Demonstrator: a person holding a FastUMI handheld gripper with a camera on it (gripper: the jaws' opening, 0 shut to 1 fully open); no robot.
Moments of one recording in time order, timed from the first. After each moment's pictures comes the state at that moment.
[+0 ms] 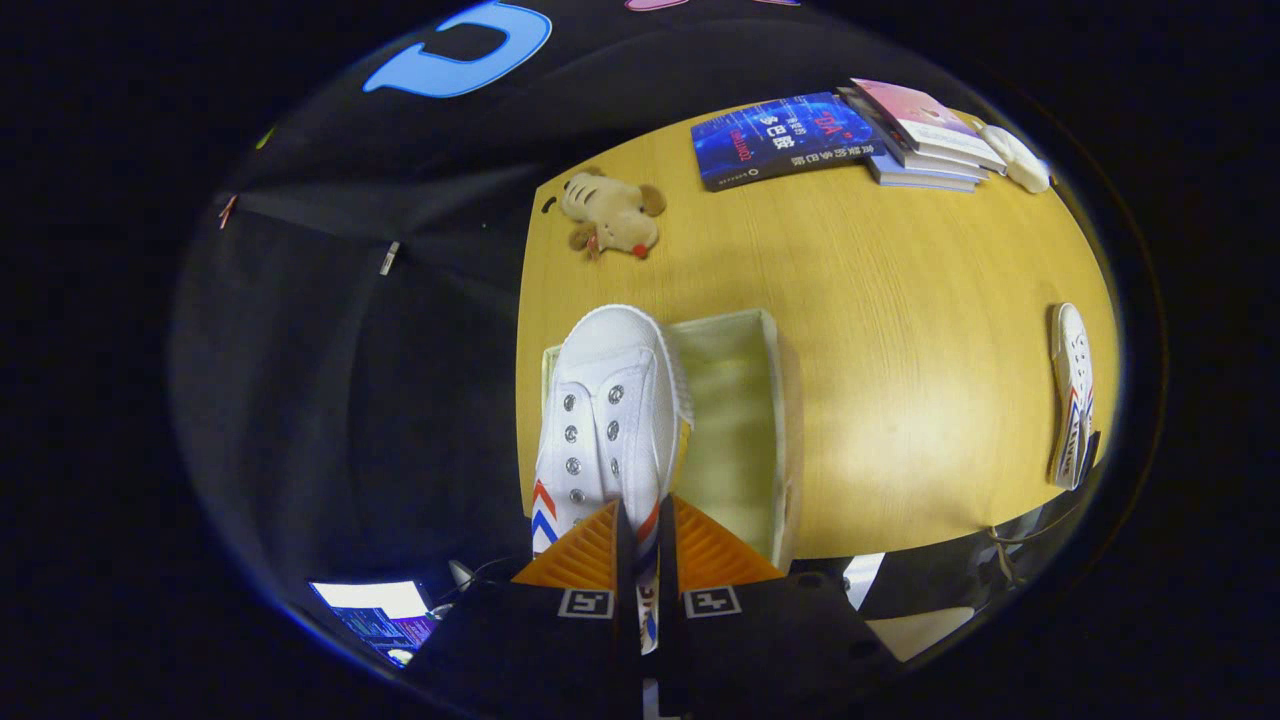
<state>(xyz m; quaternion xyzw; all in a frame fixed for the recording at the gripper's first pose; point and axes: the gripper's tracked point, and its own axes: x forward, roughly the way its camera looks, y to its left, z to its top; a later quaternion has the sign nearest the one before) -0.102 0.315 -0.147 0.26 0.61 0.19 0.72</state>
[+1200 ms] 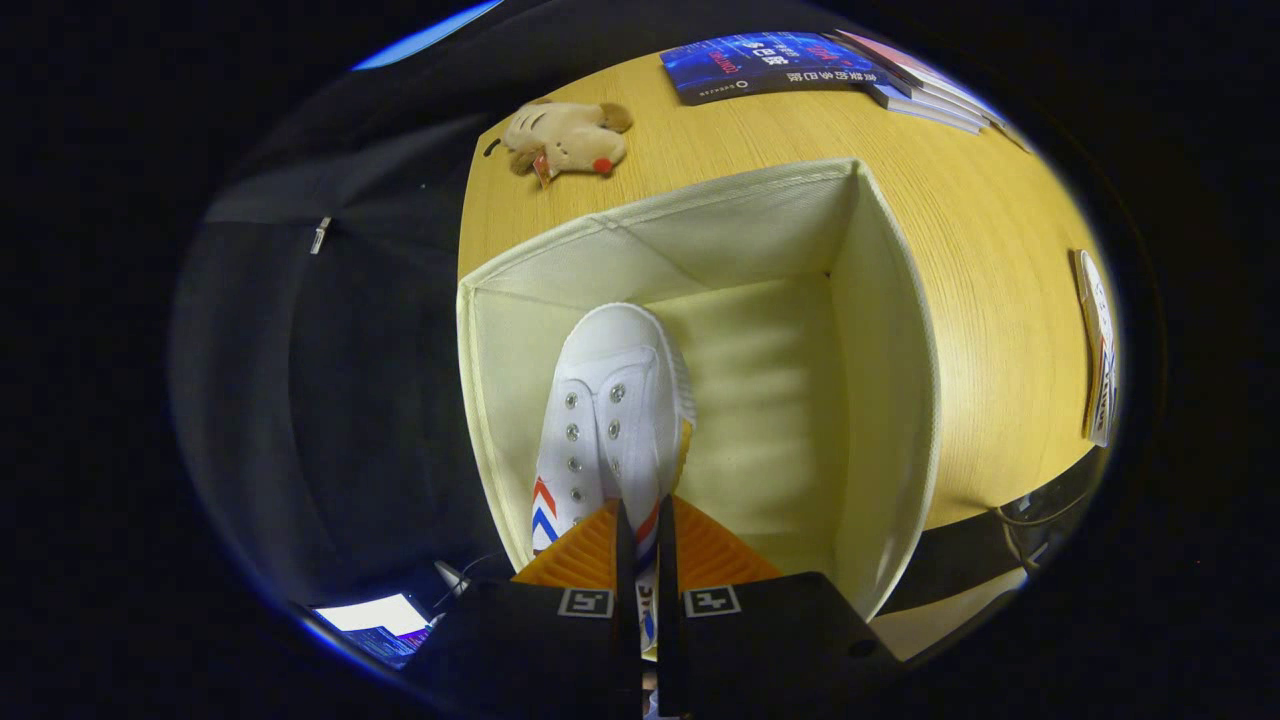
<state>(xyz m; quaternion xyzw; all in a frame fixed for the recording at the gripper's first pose) -0.120 0.372 -0.225 0.25 0.67 0.14 0.68</state>
